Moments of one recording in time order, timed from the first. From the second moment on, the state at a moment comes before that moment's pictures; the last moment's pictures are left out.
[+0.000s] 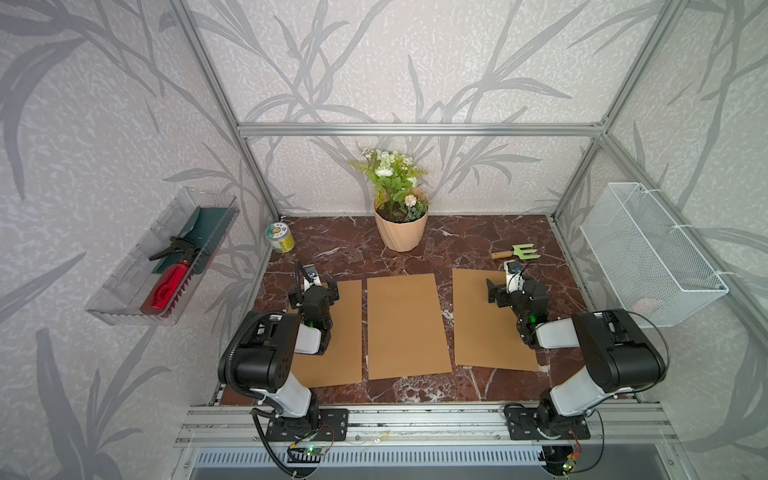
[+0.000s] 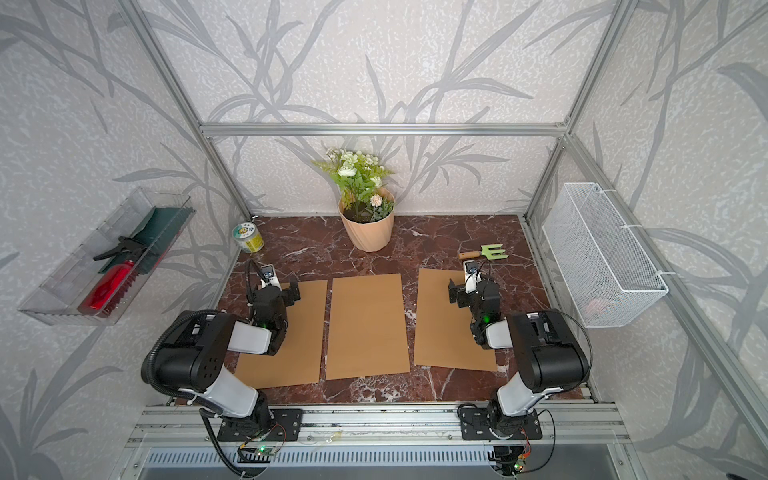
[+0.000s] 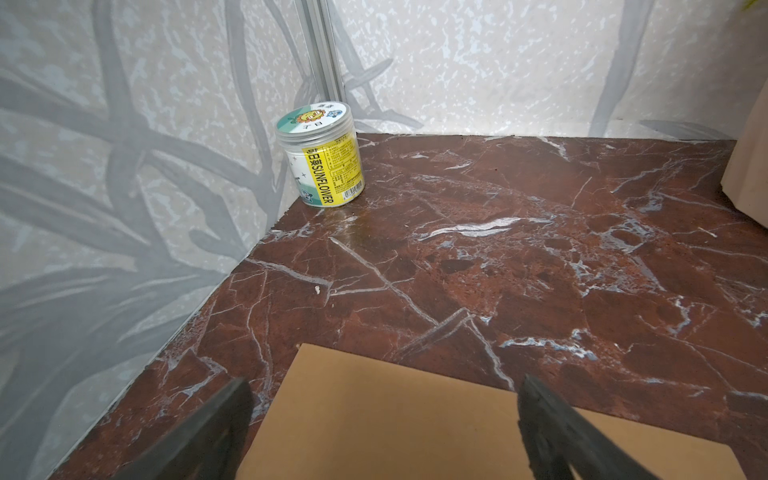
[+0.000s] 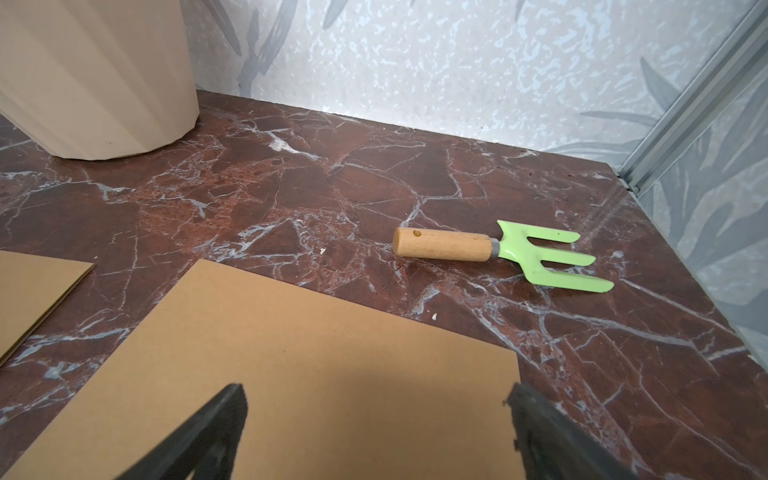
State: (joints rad) left arm -0.08 1.61 0.32 0.98 -0.48 0.00; right arm 0.10 1.60 0.37 0.88 -0.01 -0.10
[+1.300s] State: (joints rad) left arm -0.06 1.11 0.67 0.10 -0.15 -0.47; right arm 0.10 1.12 0.81 -0.30 -0.01 0.29
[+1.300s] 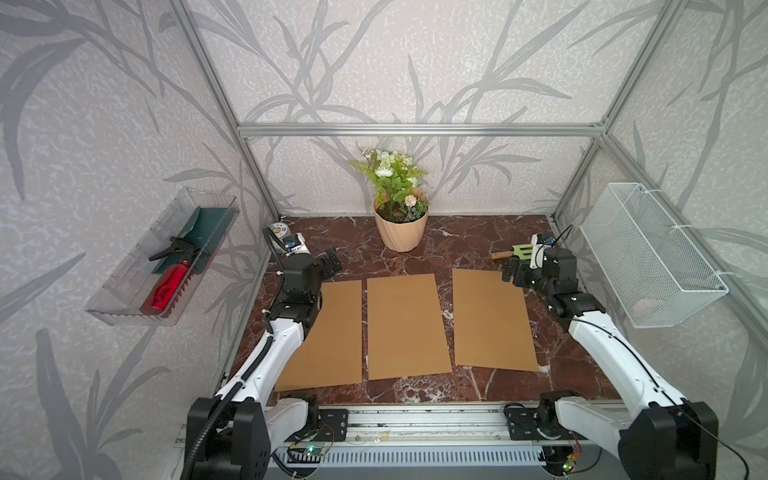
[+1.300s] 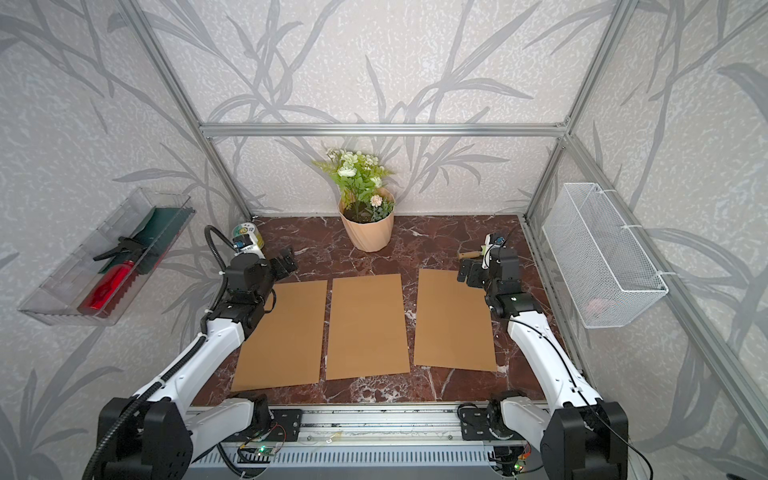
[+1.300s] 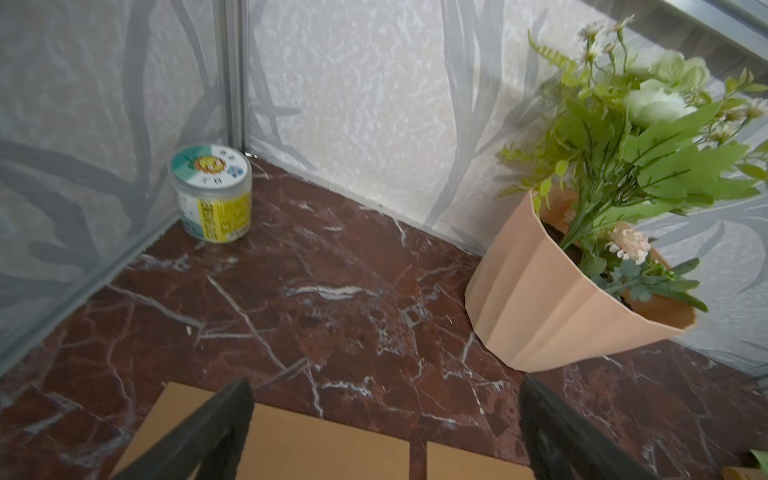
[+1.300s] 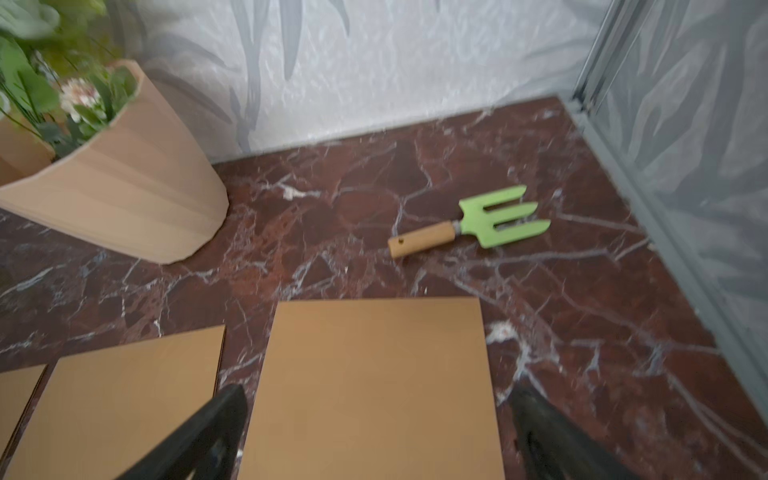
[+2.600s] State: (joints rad) left arm -0.33 1.36 0.82 -0.36 -0.02 -0.49; right arm 1.24 1.13 0.58 -0.57 0.26 1.45
